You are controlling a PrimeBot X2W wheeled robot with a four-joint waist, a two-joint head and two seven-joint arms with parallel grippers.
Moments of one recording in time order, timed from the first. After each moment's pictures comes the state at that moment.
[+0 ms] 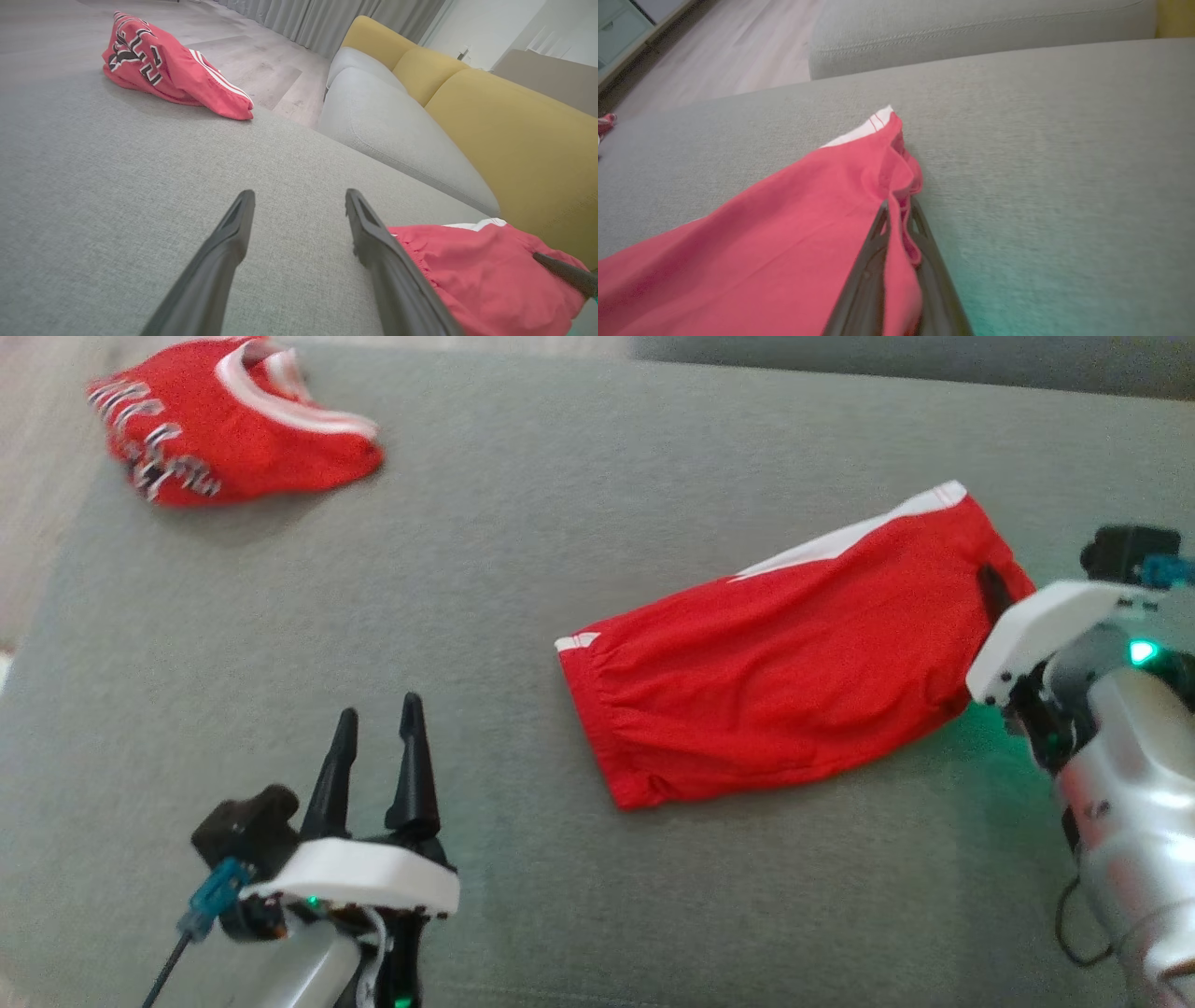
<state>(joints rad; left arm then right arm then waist) -0.21 0.31 -0.63 0.09 -0.94 0.29 -0.25 -0.74 -0.24 0.17 1.05 0.44 0.12 0.11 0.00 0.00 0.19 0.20</state>
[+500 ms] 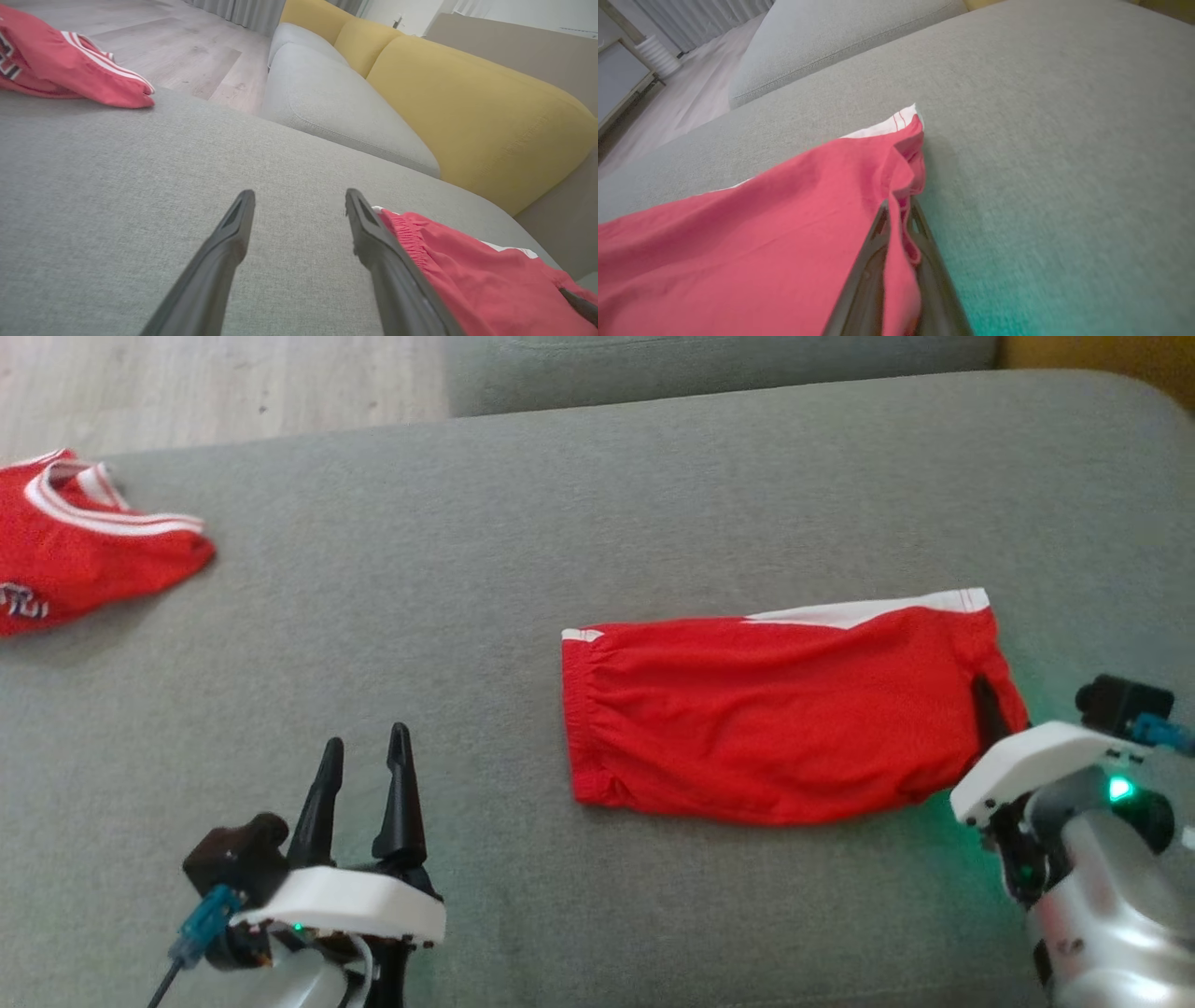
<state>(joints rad) -0.15 0.35 -0.62 0.07 -0.92 0.30 -0.25 -0.44 -0.18 0.05 0.86 0.45 0.12 -0.03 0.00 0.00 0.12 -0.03</state>
